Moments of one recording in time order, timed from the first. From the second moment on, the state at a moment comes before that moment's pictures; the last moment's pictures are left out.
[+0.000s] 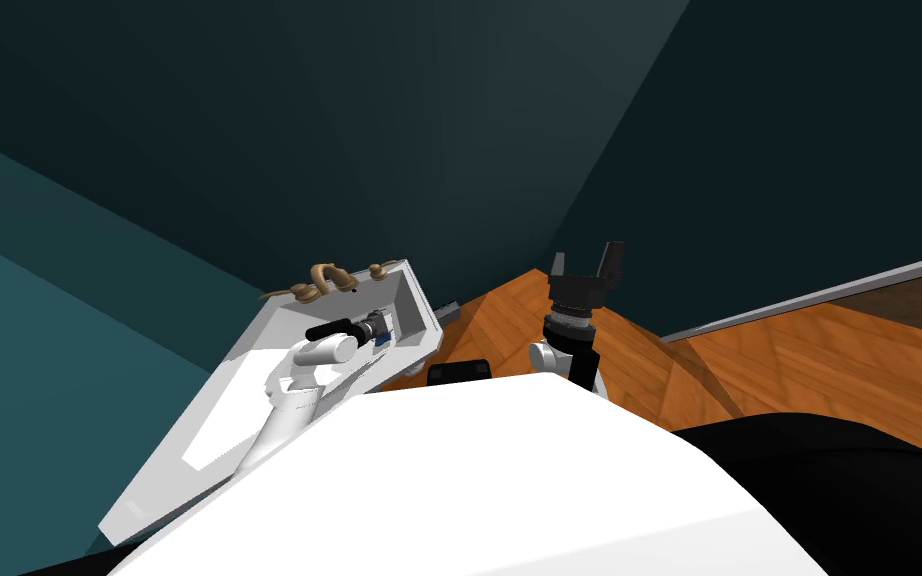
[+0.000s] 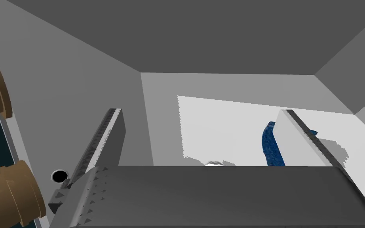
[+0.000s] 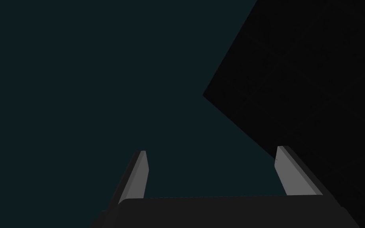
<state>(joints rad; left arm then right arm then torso) 0.23 0.46 0.12 -2.03 0.53 1.02 0.23 0.53 0.01 -0.03 -2.38 -0.04 -0.60 -0.12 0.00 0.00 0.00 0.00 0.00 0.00</state>
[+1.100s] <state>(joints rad) 0.19 0.54 0.10 -1.90 0.63 1.33 0.37 0.53 0.01 -0.03 -2.38 -0.04 -0.60 -0.12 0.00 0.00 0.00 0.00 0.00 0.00</state>
